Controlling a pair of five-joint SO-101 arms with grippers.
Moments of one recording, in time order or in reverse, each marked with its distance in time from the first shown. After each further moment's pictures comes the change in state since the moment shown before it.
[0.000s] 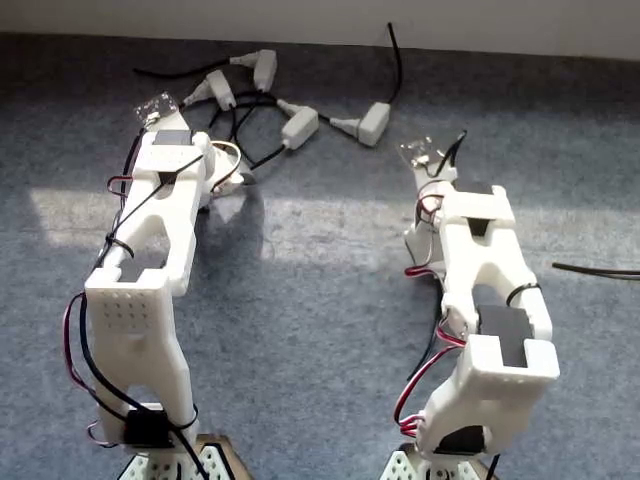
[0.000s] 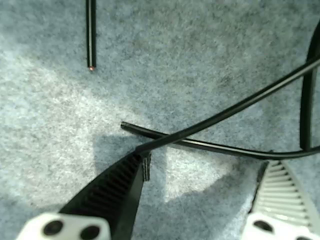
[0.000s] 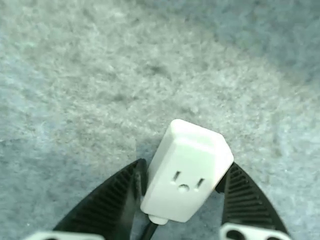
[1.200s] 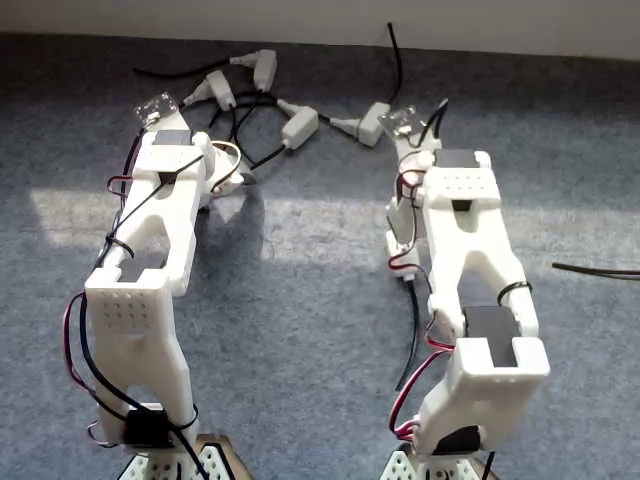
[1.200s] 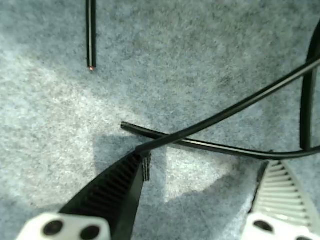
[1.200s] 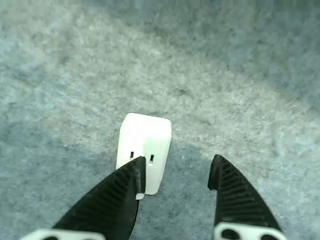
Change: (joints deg) left arm 0.0 0.0 0.0 0.0 0.0; right arm -5.4 0.0 -13.7 13.6 -6.3
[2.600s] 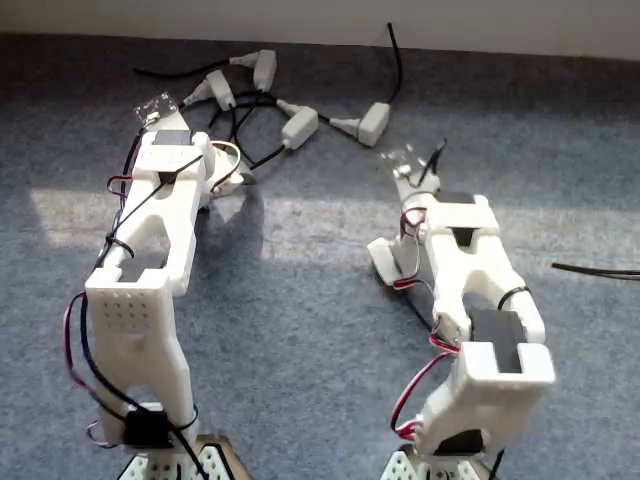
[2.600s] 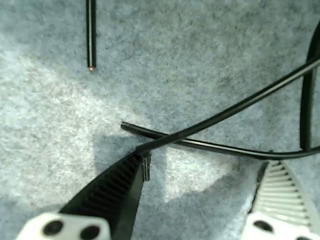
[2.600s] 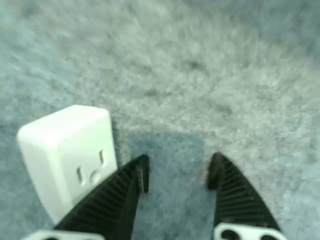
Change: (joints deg) left arm 0.0 0.0 0.0 0.0 0.0; right arm 1.5 -1.2 20.4 -17.9 6.6
